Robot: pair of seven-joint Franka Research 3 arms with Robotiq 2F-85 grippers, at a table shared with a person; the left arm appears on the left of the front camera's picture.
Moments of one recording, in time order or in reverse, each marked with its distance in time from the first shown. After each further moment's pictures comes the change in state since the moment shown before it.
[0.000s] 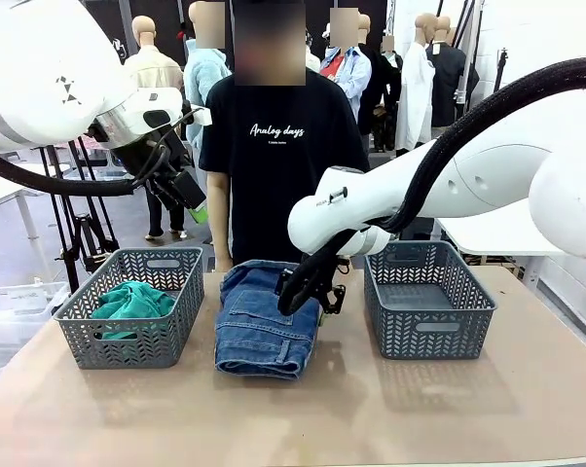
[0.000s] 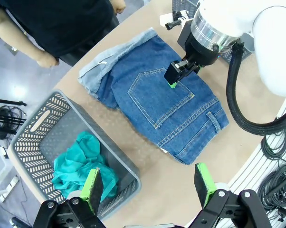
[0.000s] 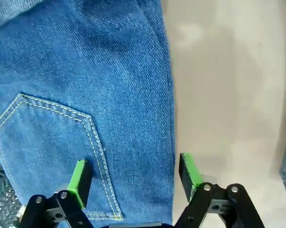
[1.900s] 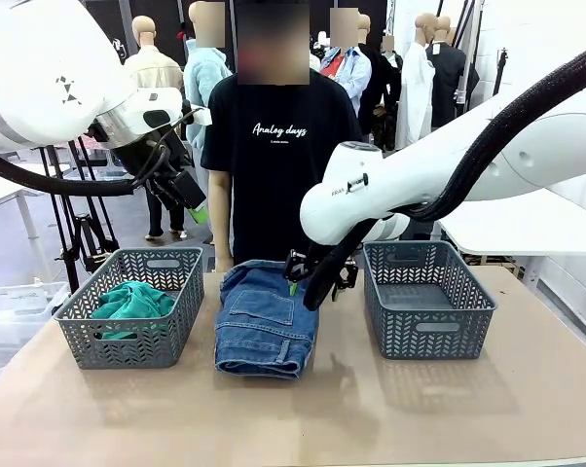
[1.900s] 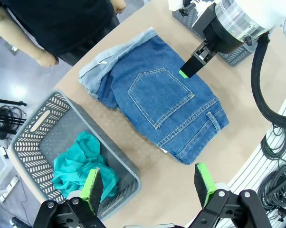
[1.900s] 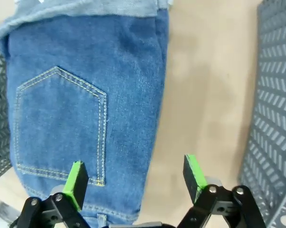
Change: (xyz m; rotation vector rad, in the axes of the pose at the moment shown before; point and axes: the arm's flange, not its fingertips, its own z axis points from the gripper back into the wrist) left arm 0.000 0.000 0.000 0.000 0.000 0.000; right arm -0.019 -0.009 0.057 -0.015 -0.144 0.258
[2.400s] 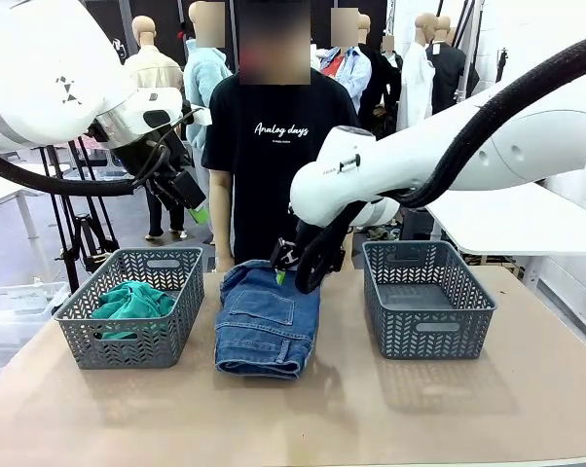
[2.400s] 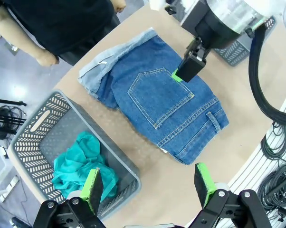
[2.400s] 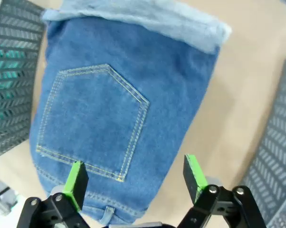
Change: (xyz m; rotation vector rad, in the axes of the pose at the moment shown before) left arm 0.000 0.000 0.000 0.000 0.000 0.000; right arm 0.012 0.022 0.016 0.059 -0.001 0.201
